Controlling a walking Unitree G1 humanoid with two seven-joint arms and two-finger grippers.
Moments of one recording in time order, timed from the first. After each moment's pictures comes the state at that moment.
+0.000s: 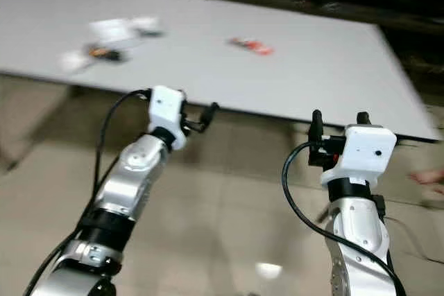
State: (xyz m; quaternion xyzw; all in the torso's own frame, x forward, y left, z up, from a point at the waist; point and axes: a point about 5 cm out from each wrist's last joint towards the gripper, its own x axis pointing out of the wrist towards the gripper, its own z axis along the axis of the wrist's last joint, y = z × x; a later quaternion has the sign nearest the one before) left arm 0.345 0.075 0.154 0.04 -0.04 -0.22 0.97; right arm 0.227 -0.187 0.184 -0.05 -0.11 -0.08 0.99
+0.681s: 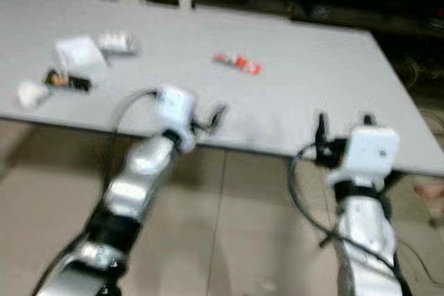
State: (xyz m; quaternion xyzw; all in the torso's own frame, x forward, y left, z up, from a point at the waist) left arm 0.342 0.063 0.154 0.04 -0.03 -0.23 0.97; right arm 0.229 -0.192 0.181 -0.06 -0.10 -0.08 0.99
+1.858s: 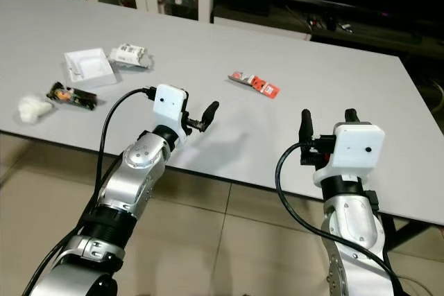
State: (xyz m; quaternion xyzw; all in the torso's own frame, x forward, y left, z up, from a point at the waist) left arm 0.350 0.081 0.153 0.05 -0.03 -0.20 0.98; right arm 0.233 -0.176 0.186 -0.05 -0.11 -0.04 0.99
